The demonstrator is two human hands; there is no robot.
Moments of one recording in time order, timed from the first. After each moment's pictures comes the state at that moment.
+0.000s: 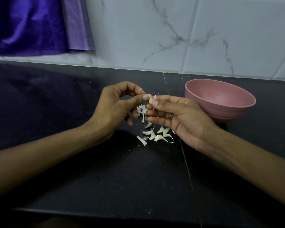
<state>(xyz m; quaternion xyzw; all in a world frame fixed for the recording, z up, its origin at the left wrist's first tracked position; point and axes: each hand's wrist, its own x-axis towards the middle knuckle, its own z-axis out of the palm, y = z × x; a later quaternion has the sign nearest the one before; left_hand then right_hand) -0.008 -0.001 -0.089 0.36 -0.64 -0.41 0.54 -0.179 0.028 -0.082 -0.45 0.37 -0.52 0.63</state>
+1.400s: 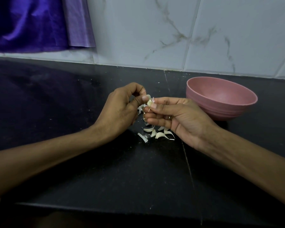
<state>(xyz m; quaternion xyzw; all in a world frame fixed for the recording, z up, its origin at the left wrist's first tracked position) -0.013 0.006 -0.094 0.39 -0.73 -0.29 0.48 -0.174 0.034 -0.082 -0.46 0.38 -0.49 0.64</state>
